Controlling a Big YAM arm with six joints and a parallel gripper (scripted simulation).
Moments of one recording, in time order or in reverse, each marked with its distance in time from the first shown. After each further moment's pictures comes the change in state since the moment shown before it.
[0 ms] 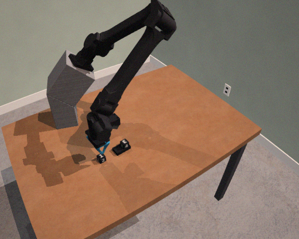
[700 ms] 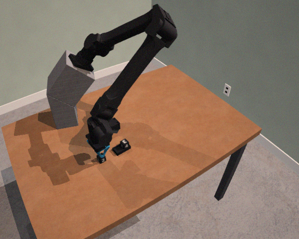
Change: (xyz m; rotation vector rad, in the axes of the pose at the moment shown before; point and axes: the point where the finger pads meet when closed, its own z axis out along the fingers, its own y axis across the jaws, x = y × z) arm 0.001 0.002 0.025 -0.003 0.000 0.005
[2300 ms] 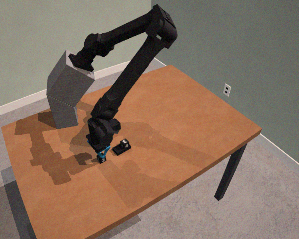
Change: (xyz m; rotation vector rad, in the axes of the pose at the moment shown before) arm -0.001 -0.002 0.003 0.003 0.000 -0.002
